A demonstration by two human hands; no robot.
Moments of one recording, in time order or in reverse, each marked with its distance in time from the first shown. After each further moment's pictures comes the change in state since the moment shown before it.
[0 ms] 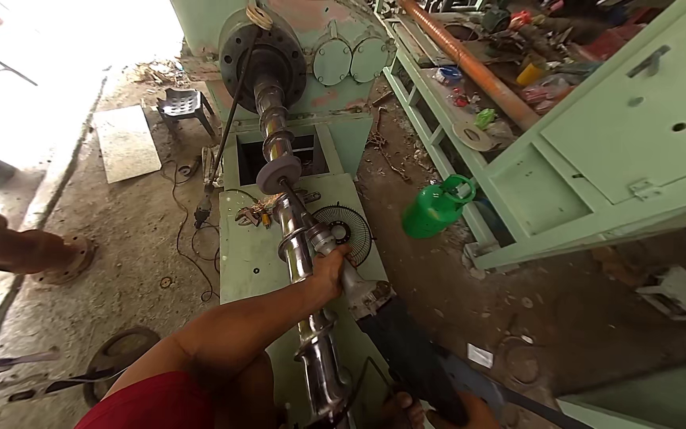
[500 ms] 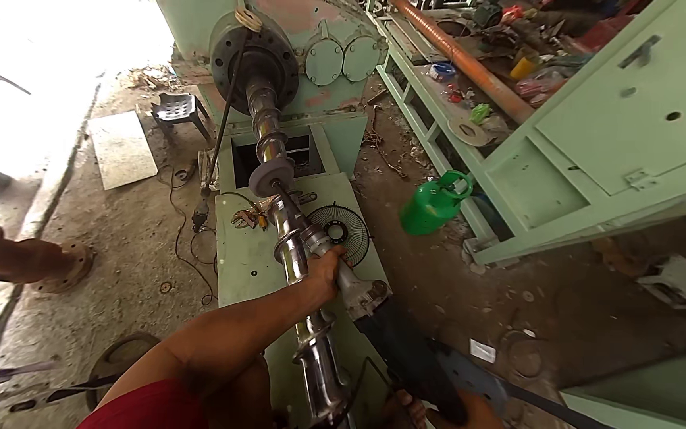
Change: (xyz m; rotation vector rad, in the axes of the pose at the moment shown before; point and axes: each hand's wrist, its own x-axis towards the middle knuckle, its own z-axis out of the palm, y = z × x) left_hand -0.002 0.001 0.001 0.030 0.029 0.003; right_hand 0.001 0.001 0.000 -0.081 0.028 -0.031
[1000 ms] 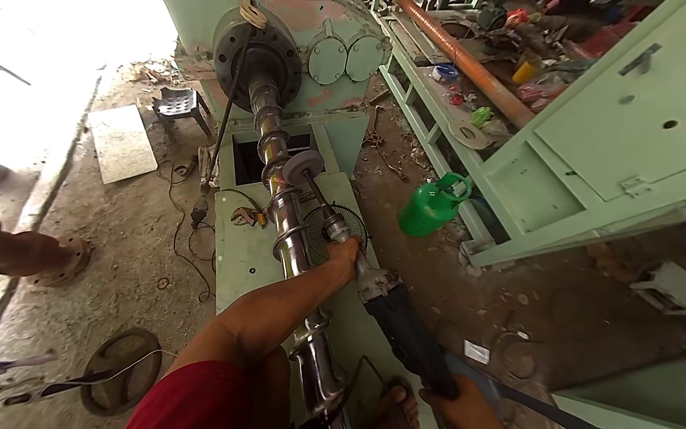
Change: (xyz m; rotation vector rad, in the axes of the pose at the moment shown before) left_hand 0.038 -0.017 0.051 0.097 0.028 -0.020; right_hand 0.033 0.027 0.002 0.272 -0.017 0.076
